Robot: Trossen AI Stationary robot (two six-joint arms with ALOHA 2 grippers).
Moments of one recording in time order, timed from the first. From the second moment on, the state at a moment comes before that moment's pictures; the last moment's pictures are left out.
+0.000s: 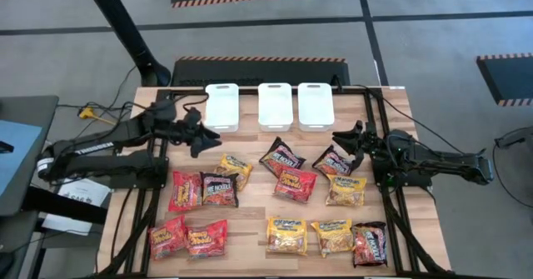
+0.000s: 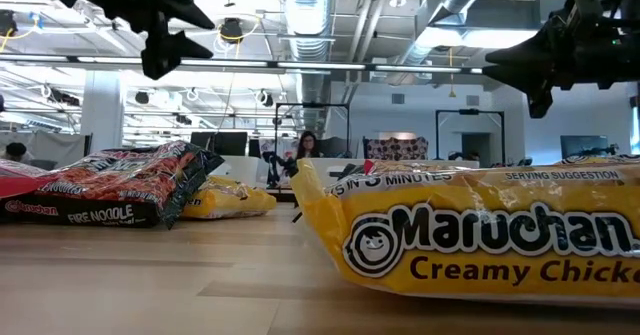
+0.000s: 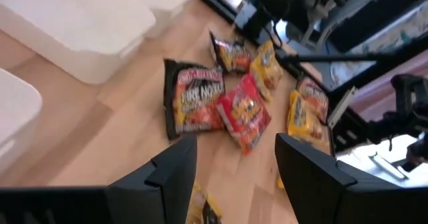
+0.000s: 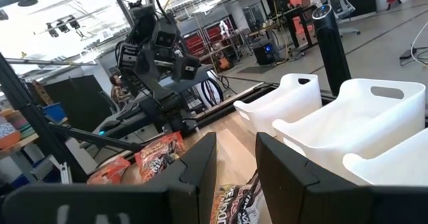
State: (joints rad) left arm 0.37 0.74 0.62 -0.24 0.30 -0.52; right arm -0.20 0.14 0.02 0.22 0.08 0.42
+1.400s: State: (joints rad) left arm 0.09 1.26 0.94 -0.85 0.16 -0.22; right arm -0.20 0.14 0.03 0.15 0.08 0.42
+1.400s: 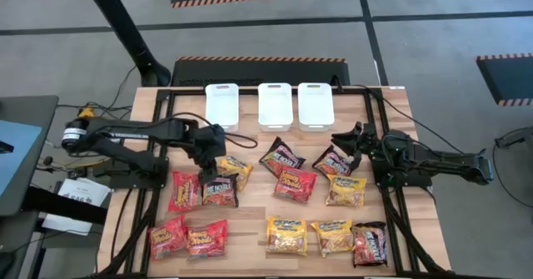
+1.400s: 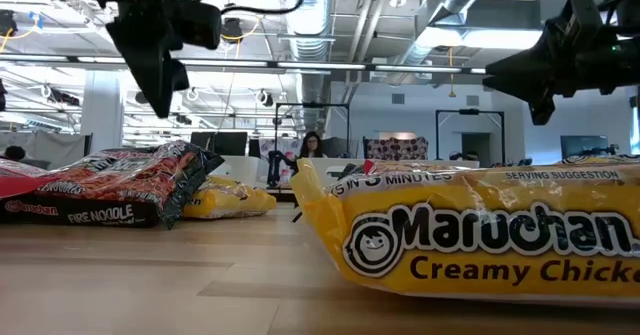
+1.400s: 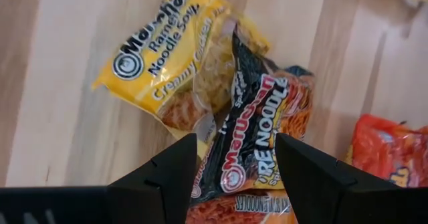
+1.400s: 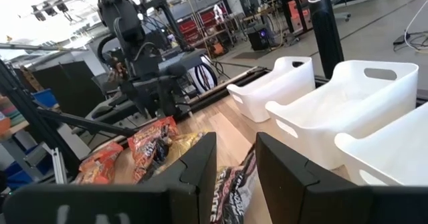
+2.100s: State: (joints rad) left arm 0.09 1.47 0.94 -0.85 0.23 -0.17; right arm -0.20 0.14 0.03 0.13 0.08 0.42
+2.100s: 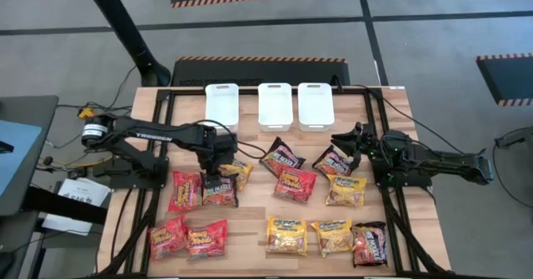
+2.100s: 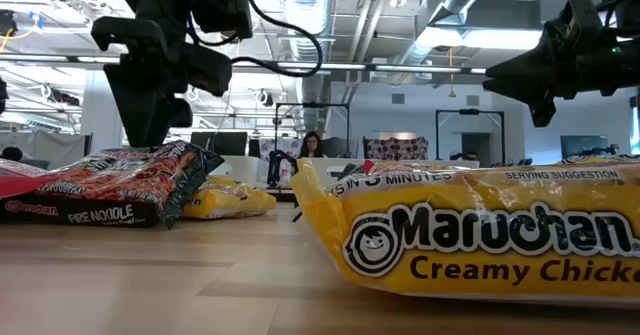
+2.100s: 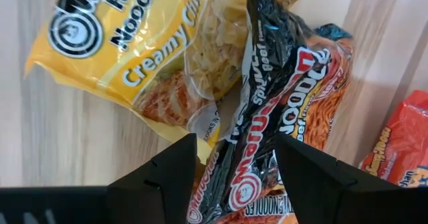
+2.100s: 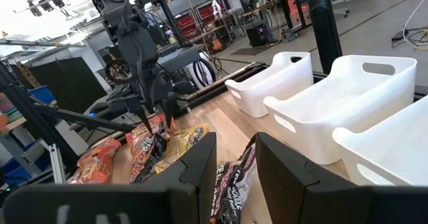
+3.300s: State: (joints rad) left arm 0.09 1.48 0.88 -0.78 0.26 -0.15; right arm -0.20 0.14 0.03 0.12 0.08 0.42
